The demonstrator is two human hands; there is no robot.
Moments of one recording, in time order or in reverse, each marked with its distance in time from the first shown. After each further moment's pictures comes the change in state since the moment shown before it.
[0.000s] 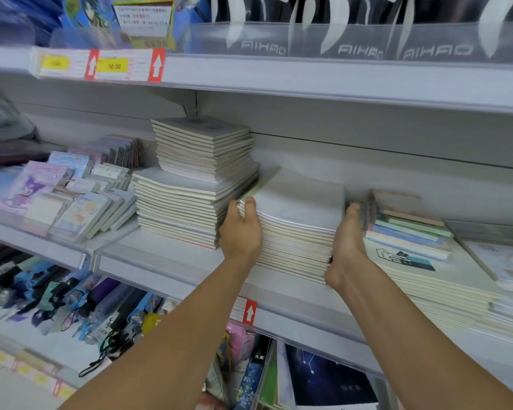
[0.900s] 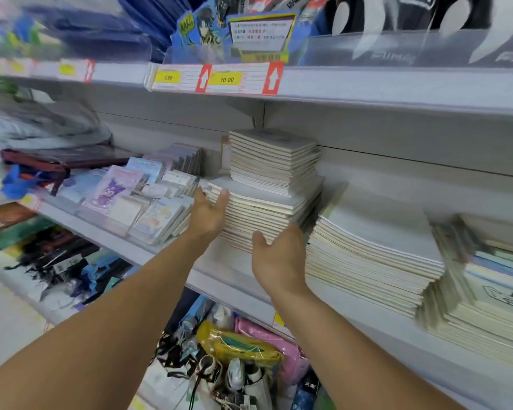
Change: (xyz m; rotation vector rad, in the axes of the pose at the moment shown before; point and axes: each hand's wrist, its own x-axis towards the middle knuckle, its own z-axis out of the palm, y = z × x) left_hand 0.143 -0.051 -0.152 0.054 -0.011 0.057; right_hand -0.057 0.095 0.168 -0.722 -0.157 -0.560
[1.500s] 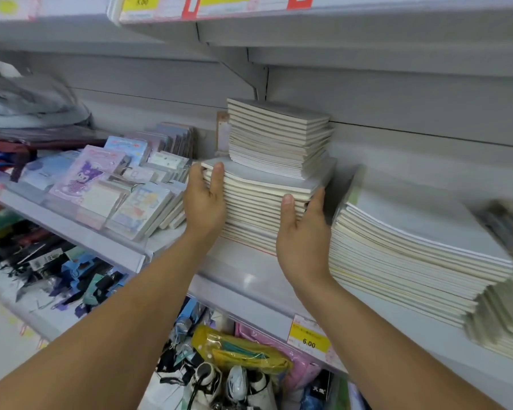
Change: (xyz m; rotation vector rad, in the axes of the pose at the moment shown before) left_hand 0.022 -0.029 0.019 -0.047 0.225 0.378; right_hand 0.055 0.035 0.018 0.073 0.169 -0.228
